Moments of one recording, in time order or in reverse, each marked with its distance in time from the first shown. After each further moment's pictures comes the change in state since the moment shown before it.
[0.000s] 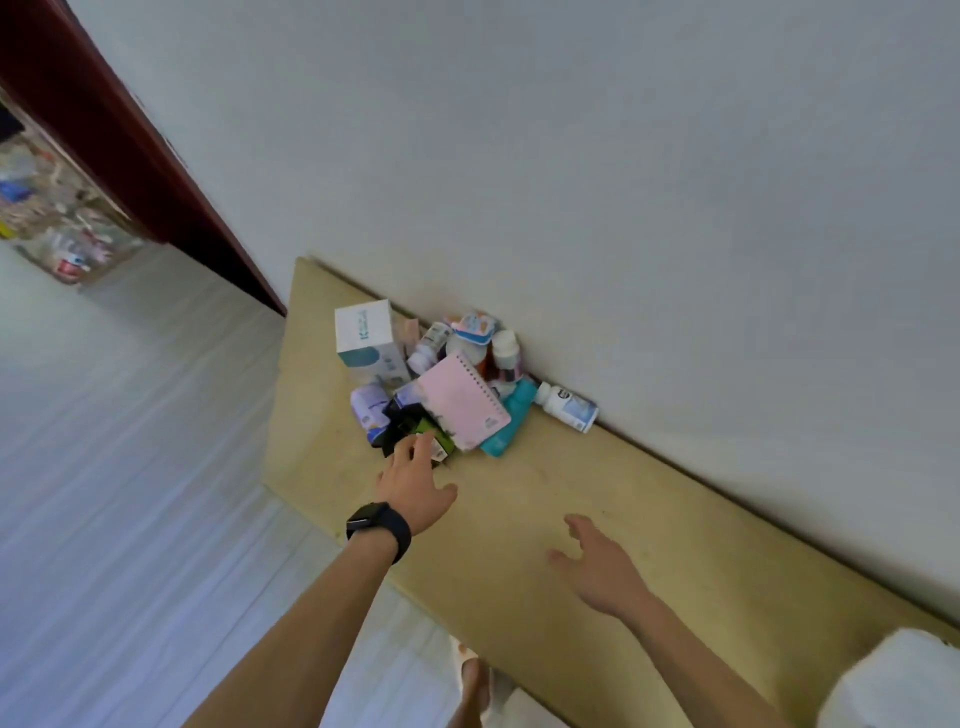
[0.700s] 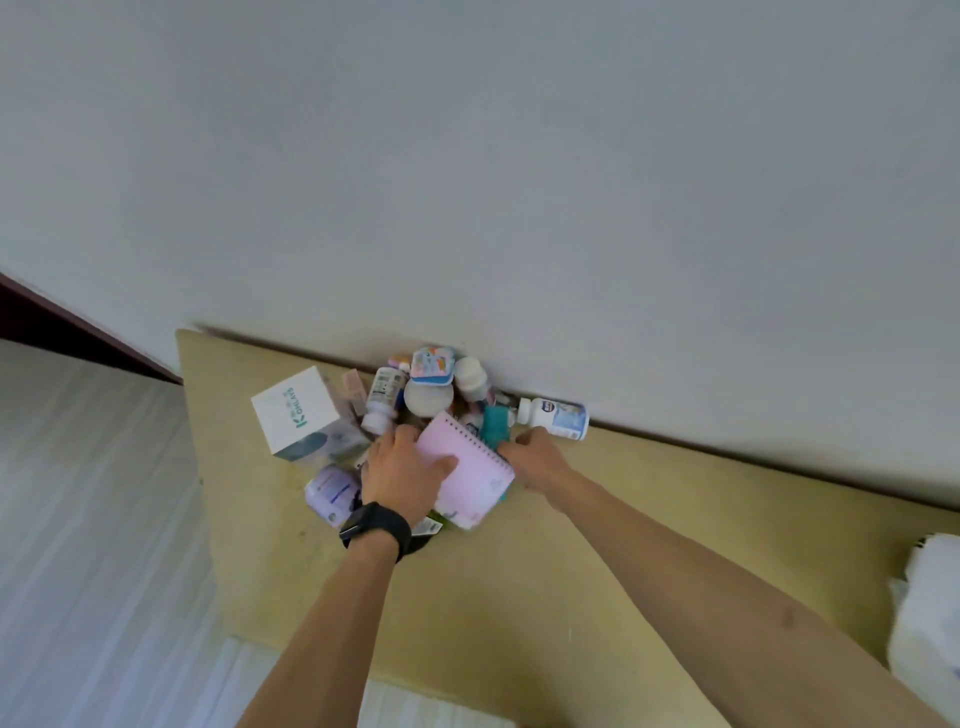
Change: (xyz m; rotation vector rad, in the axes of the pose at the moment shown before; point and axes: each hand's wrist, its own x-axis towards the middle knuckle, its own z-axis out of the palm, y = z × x) left_hand 0.125 0.019 -0.026 -0.027 -0.010 0.135; right_hand 0.148 -0.118 -0.030 0.640 0.201 0.210
